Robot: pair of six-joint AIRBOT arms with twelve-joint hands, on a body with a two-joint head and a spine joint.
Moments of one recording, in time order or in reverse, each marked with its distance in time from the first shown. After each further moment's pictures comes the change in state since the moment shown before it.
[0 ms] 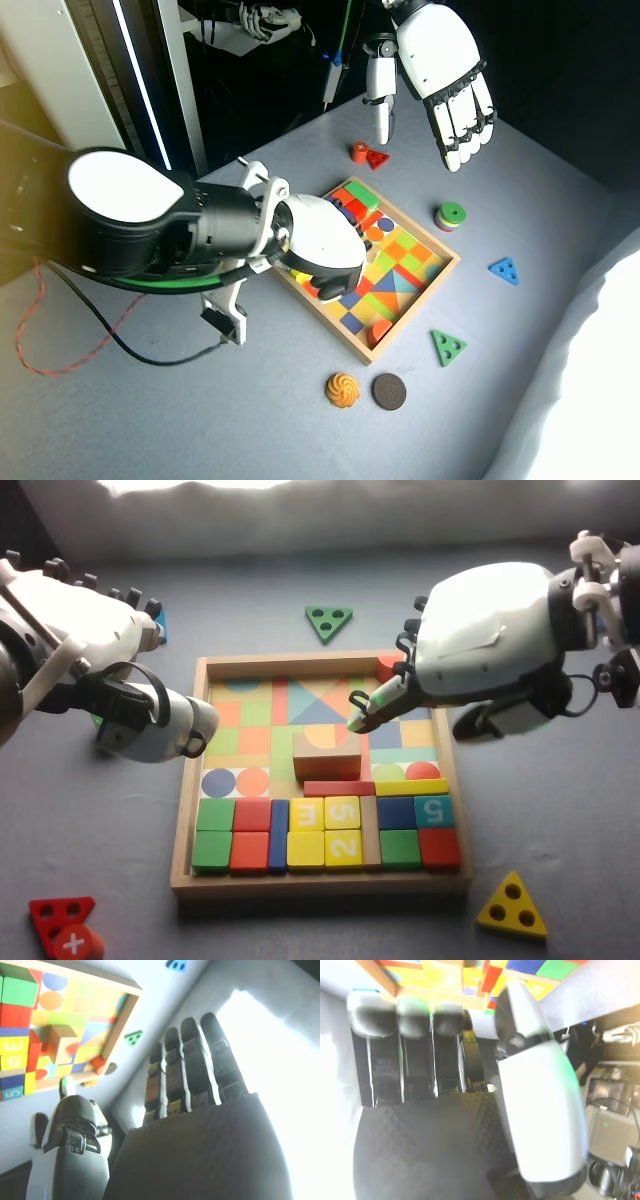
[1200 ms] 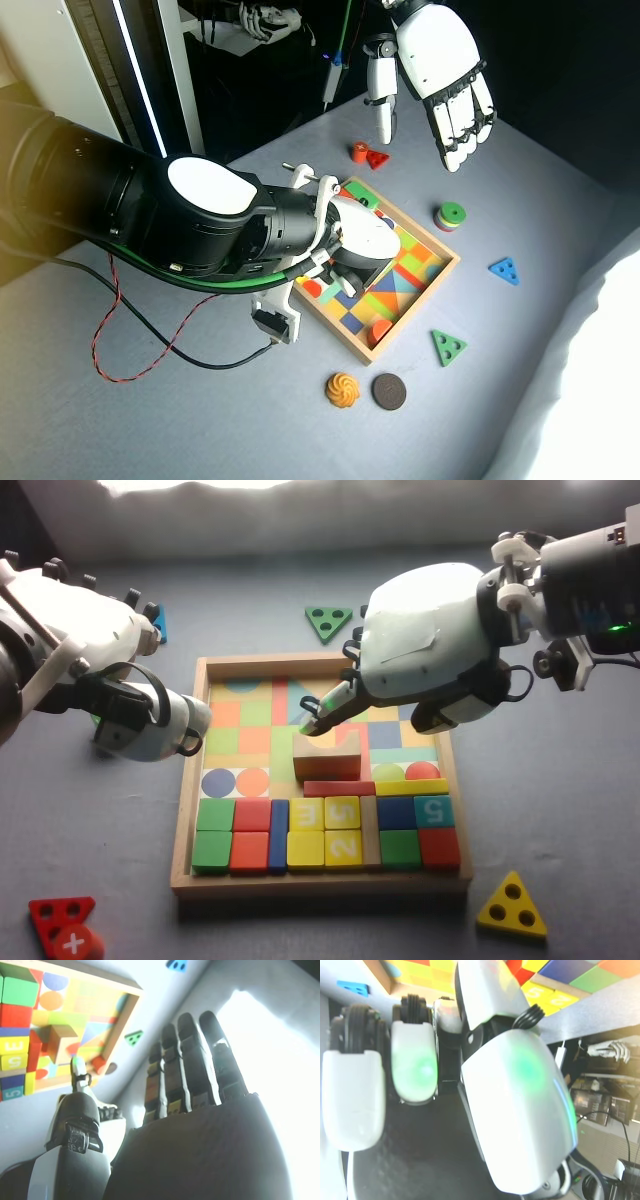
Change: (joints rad) left arm 0.000 0.000 0.000 -0.001 0.000 0.000; right arm 0.026 -0.133 0.106 -0.076 0.035 0.024
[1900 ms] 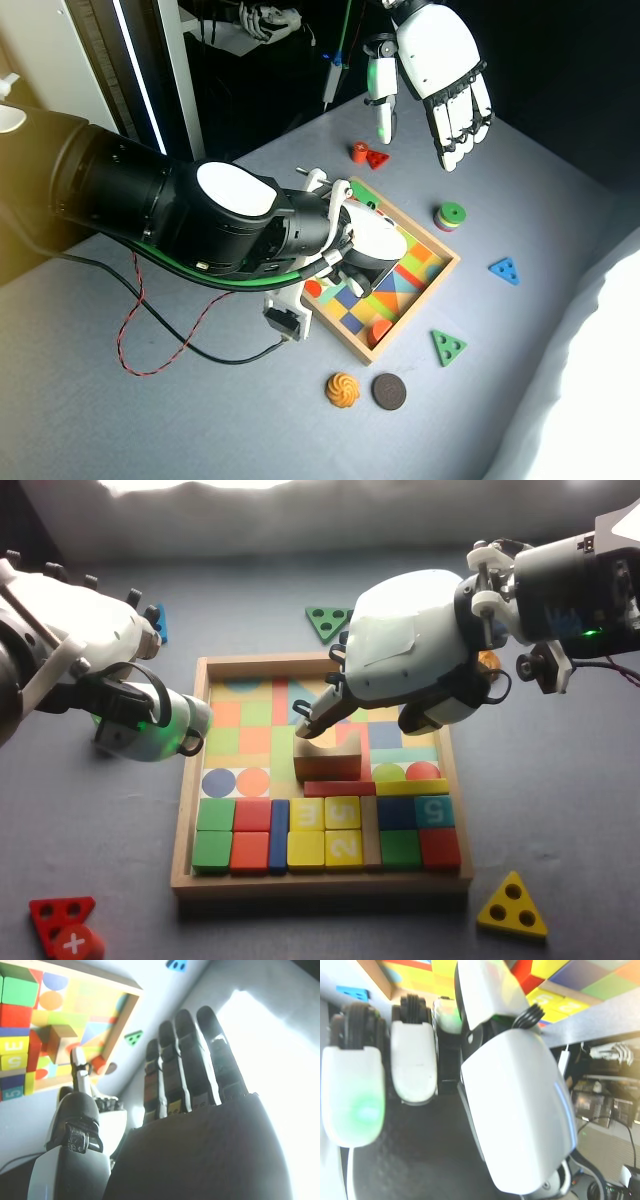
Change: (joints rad) left arm 0.000 0.000 0.000 0.000 0.001 0.000; right arm -0.011 -0.053 0.048 0.000 -0.021 0.002
